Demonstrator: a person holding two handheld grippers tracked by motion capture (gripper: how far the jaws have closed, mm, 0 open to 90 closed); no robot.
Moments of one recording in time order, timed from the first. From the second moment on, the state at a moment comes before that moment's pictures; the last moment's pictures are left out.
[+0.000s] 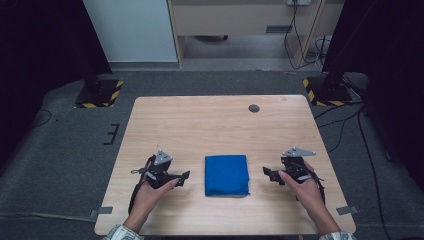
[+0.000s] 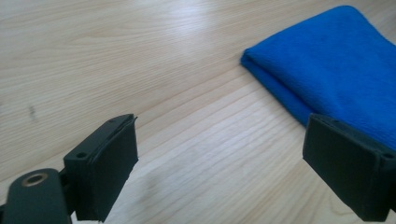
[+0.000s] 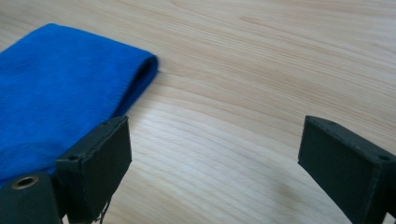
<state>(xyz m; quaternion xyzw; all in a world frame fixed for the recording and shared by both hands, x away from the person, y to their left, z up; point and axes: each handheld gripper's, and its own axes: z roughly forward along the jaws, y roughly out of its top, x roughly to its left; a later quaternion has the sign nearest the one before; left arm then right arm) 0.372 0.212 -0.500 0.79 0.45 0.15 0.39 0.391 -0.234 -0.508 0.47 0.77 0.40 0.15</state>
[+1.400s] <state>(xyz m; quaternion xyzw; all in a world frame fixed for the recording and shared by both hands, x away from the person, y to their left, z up) 0.401 0.260 -0.537 0.78 0.49 0.20 0.32 0.427 -0.251 -0.540 0.53 0.75 0.32 0.22</state>
